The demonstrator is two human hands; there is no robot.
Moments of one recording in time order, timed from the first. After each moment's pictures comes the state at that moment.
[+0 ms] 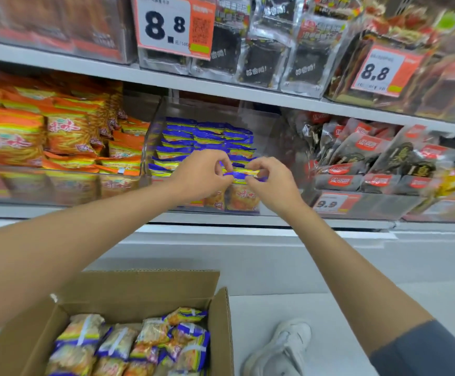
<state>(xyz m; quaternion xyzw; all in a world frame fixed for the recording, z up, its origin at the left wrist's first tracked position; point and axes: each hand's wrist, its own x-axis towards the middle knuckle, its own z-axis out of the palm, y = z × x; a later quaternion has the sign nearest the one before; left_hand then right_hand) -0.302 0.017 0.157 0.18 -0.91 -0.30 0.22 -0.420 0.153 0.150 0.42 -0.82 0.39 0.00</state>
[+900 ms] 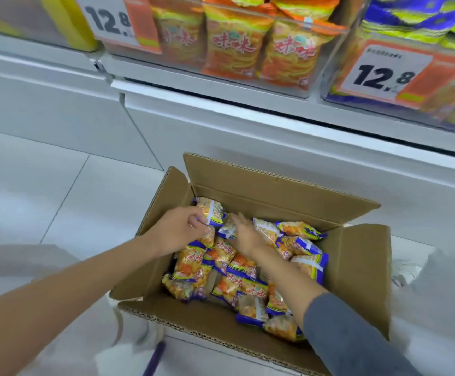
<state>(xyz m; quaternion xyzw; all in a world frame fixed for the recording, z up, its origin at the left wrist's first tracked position) 0.005 -0.018 -0.088 0.47 -0.73 -0.49 -0.07 -0.169 0.067 -0.243 0.49 -0.76 0.06 -0.42</state>
